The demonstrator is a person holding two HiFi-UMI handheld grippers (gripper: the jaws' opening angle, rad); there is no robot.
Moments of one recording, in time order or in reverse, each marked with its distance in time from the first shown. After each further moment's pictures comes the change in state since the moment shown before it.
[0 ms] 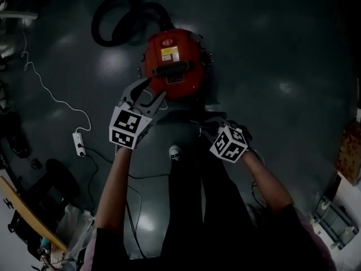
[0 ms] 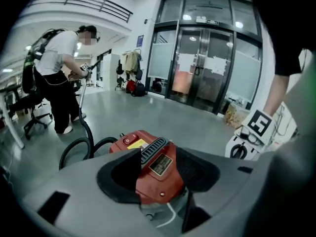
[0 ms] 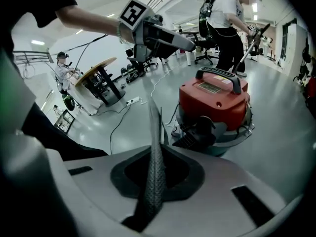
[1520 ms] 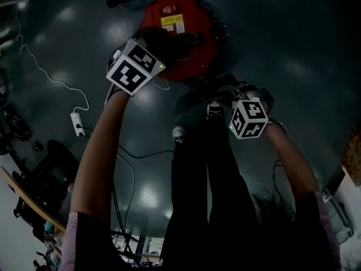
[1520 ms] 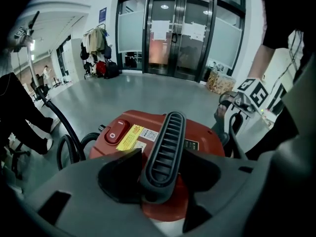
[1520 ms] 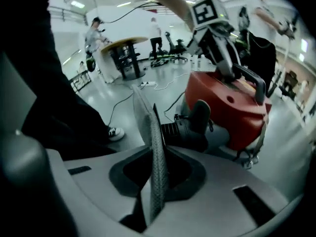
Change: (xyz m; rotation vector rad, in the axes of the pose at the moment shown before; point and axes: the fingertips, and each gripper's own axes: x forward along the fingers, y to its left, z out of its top) left arm 0.113 0.033 -0.045 0.296 0.313 -0.174; right arm 0.052 -0.060 -0.034 -0.442 0.066 0.036
